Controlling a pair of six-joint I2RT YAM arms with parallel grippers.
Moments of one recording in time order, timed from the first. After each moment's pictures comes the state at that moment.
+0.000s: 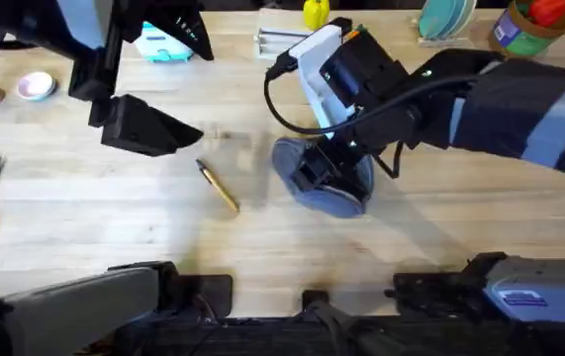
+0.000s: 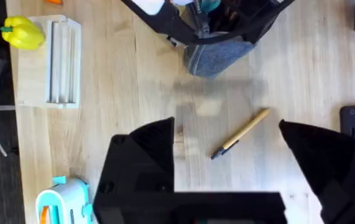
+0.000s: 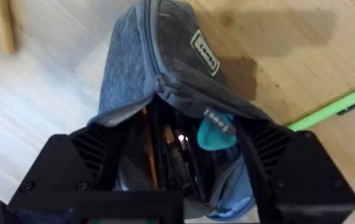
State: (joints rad) left arm 0.08 1.41 1.65 -1.69 0.66 1.72; right arm 0.67 1.51 0.99 -0.71 -0.08 -0.01
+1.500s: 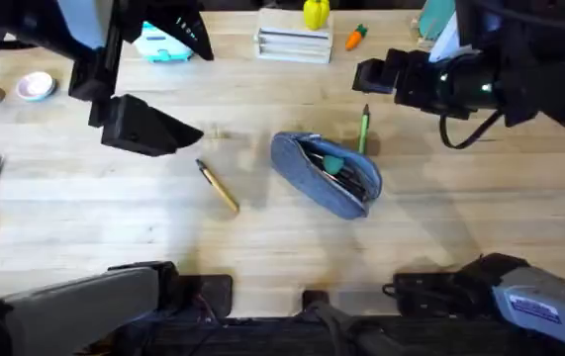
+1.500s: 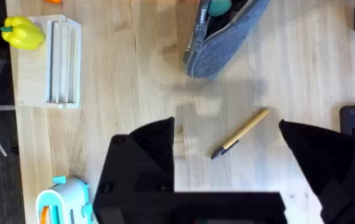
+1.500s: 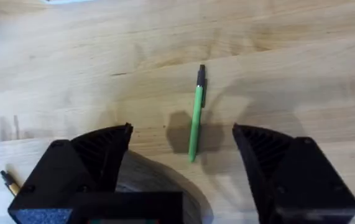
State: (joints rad) left arm 0.08 1.41 1.65 -1.69 0.66 1.72; right arm 0.38 1.21 1.00 -0.69 0.15 0.55
